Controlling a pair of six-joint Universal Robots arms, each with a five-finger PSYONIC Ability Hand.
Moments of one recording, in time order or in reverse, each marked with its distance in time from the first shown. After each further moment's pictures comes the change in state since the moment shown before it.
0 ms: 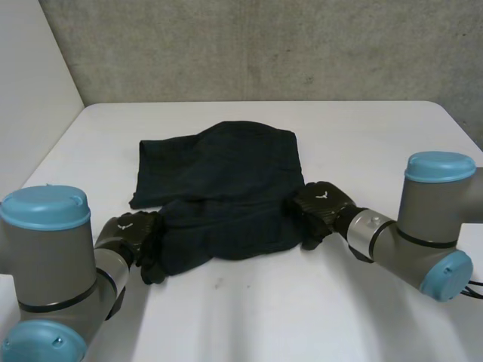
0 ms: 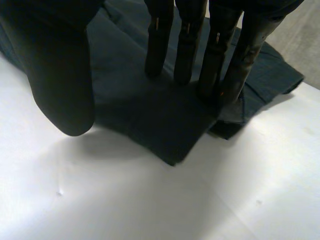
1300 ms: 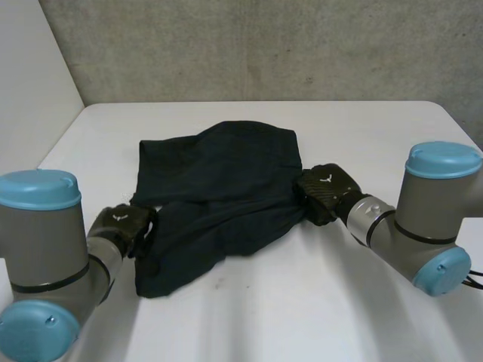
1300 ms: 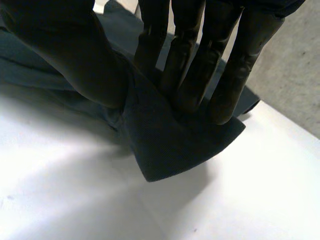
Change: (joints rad) left arm 0.041 0.002 0.047 -0.061 0.020 0.144; right arm 0.025 -0.063 0.001 -0.052 0.106 -0.008; left_hand -0.036 -0.039 -0.041 -0.037 -0.030; right_hand 0.458 0.590 0.601 0.611 0.562
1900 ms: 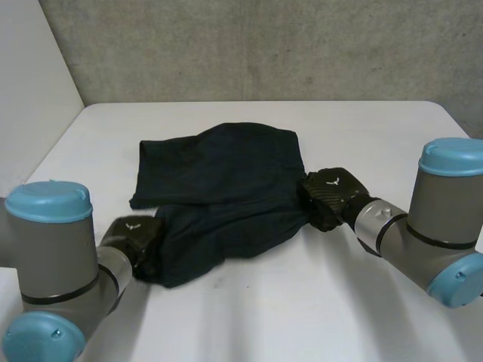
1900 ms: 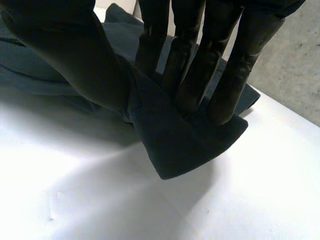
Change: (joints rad) left arm -0.035 -0.014 -0.019 0.034 0.033 -0.002; right arm -0.002 -0.094 0.066 0.074 0.017 0.030; left_hand 0.758 0.821 0.807 0.830 0.768; right_hand 0.000 0.000 0.000 0.000 0.000
